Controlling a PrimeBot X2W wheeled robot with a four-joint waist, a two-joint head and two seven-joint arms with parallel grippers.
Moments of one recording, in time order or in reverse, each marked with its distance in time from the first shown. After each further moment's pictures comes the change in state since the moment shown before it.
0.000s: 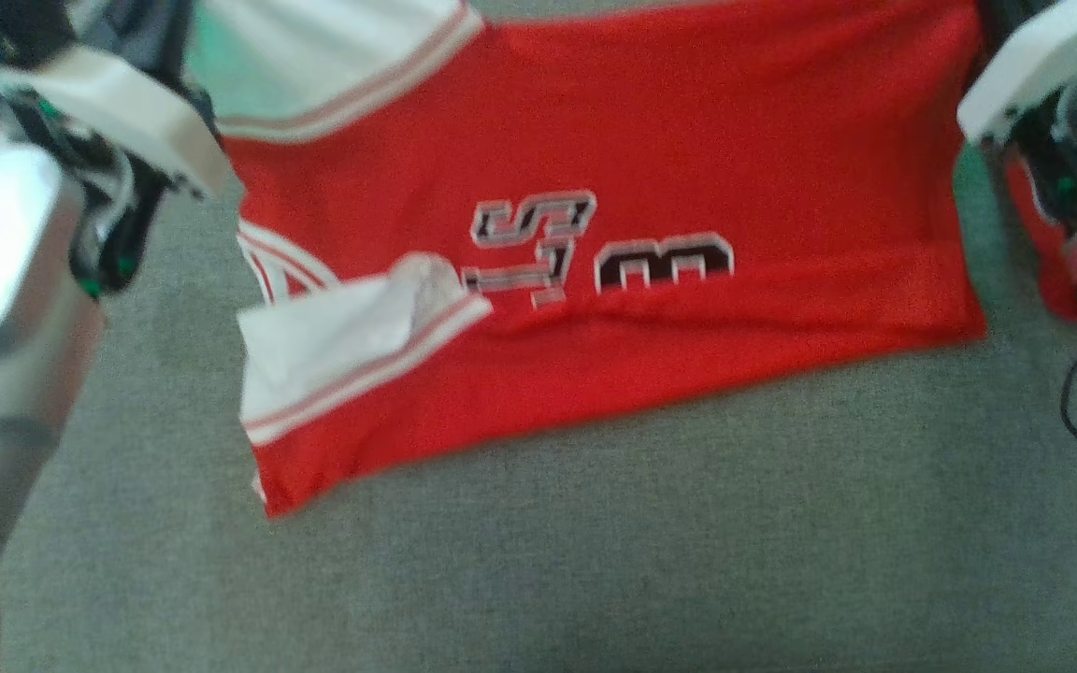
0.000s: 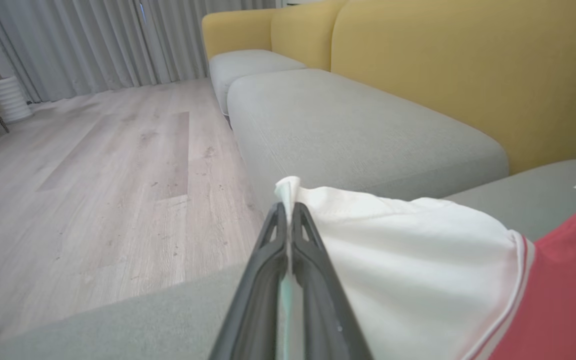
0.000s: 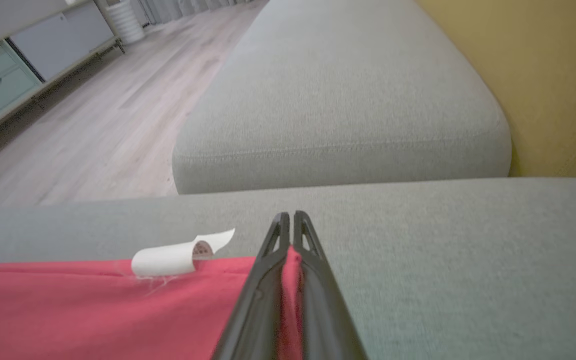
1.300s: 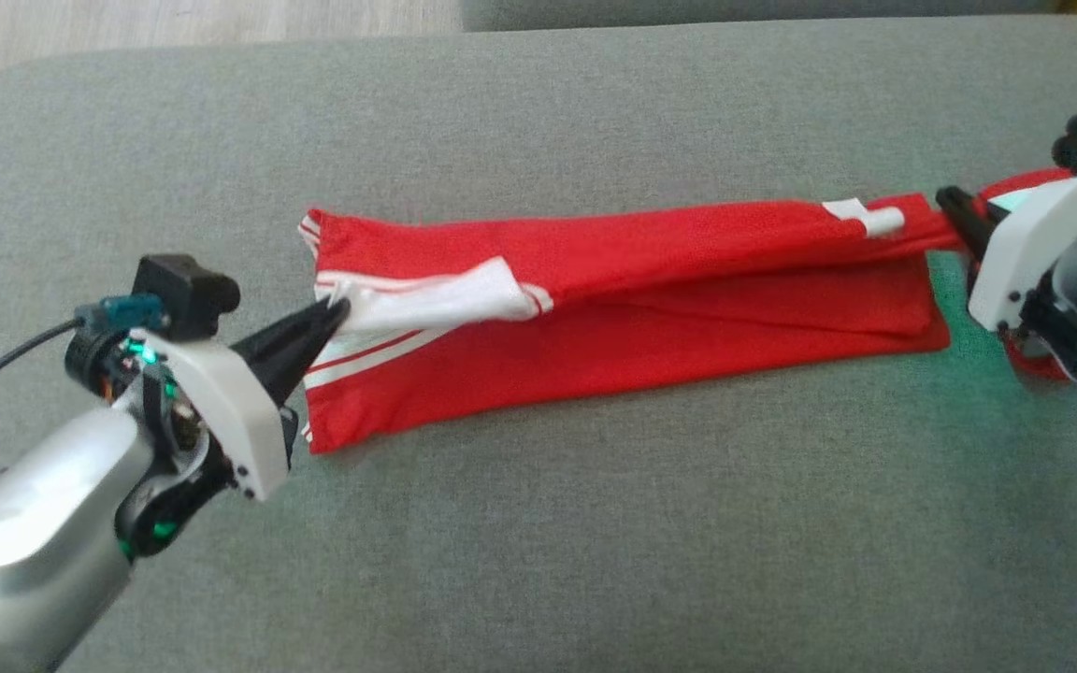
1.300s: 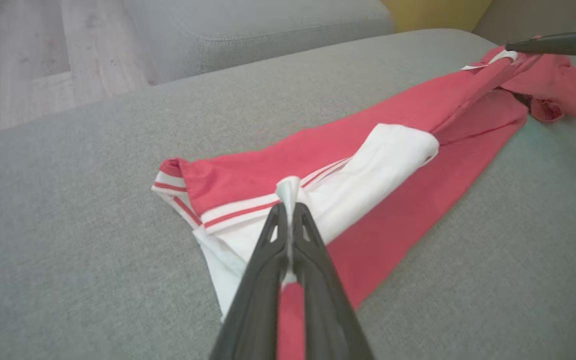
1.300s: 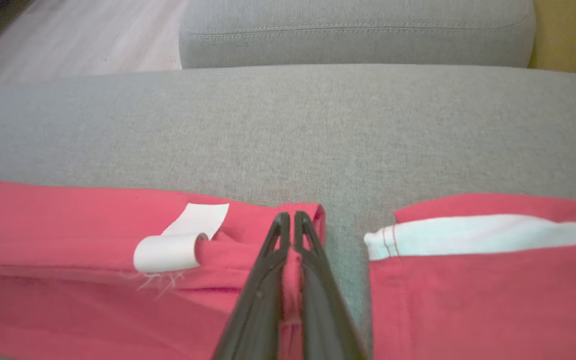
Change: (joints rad) left arm 0.318 0.202 -0.295 -0.300 -0.267 -0.086 0.204; right arm 0.199 -0.188 0.325 -0.070 0.286 0.000 0.165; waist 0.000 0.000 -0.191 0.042
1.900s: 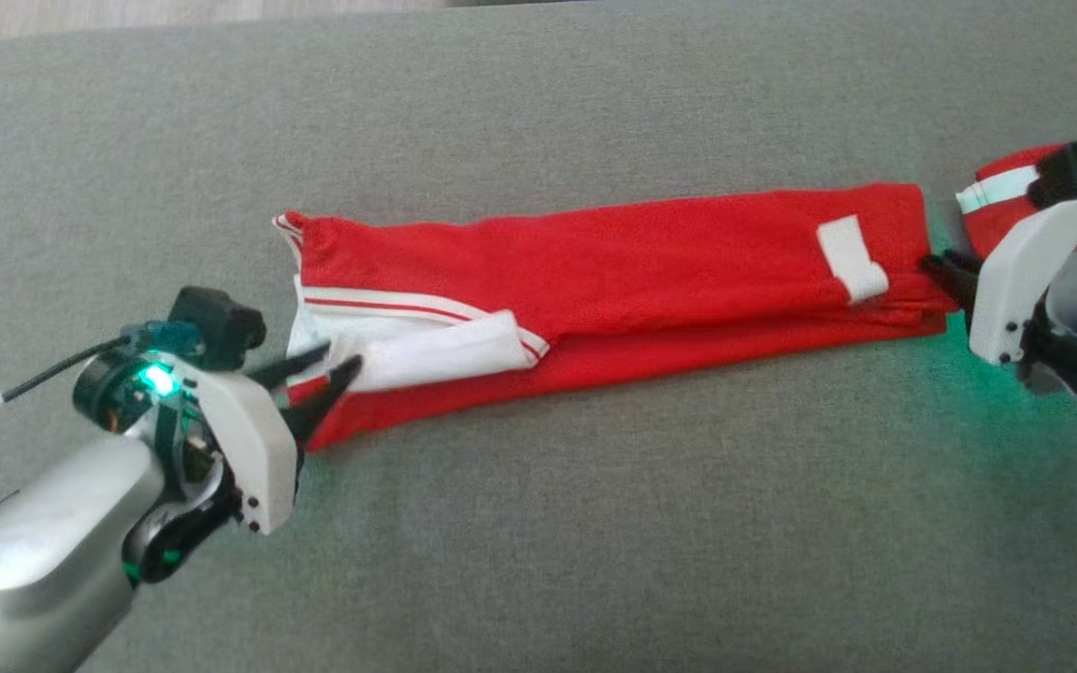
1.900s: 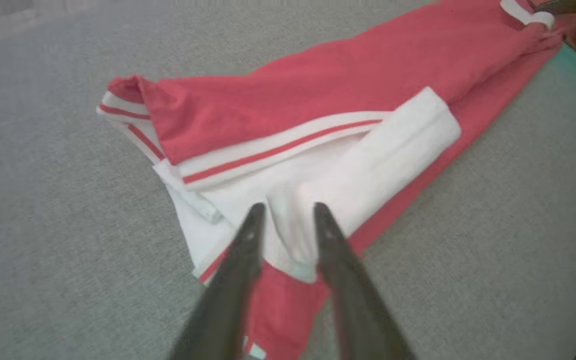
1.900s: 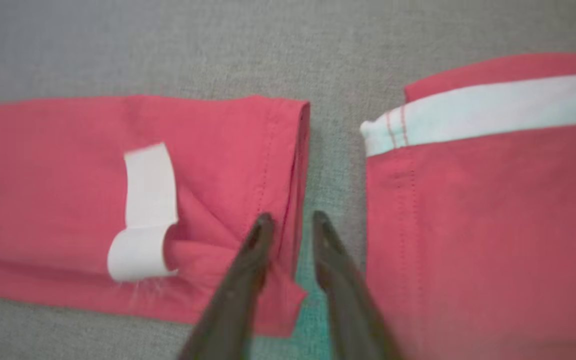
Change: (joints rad) left arm 0.018 0.031 -0.063 -0.050 -0.003 0.044 0.118; right arm 0.008 -0.042 0.111 -0.020 0.077 0.000 0.165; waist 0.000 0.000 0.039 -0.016
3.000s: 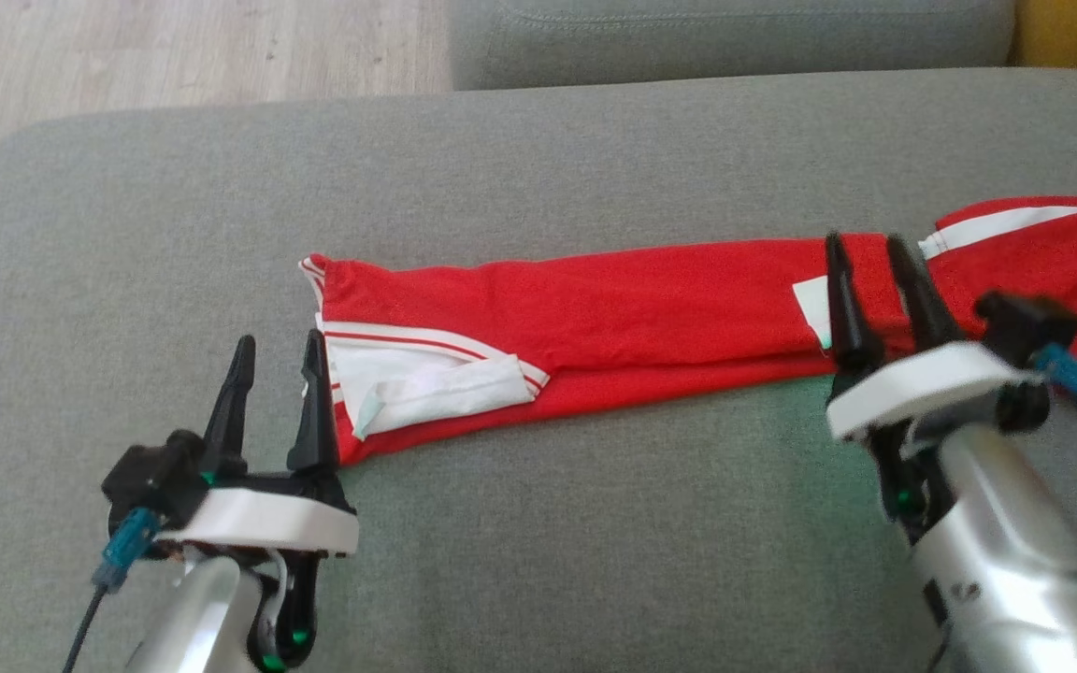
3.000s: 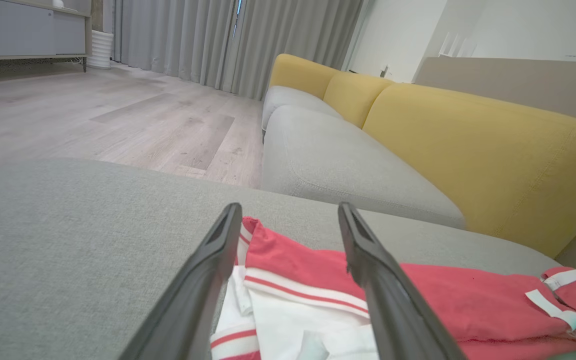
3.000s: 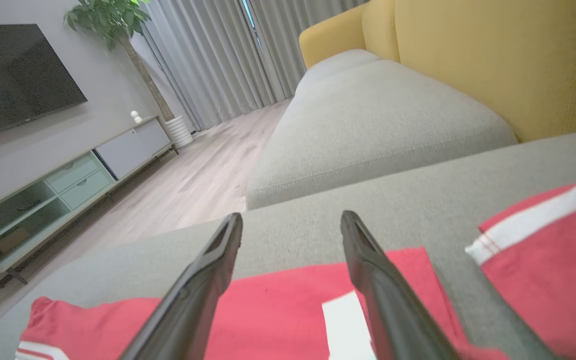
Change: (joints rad) left arm 0.449 -0.484 0.667 0.075 0.374 0.126 -0.561; right arm 0.372 0.418 -0.614 -0.150 -0.467 0.000 -0.673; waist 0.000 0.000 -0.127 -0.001
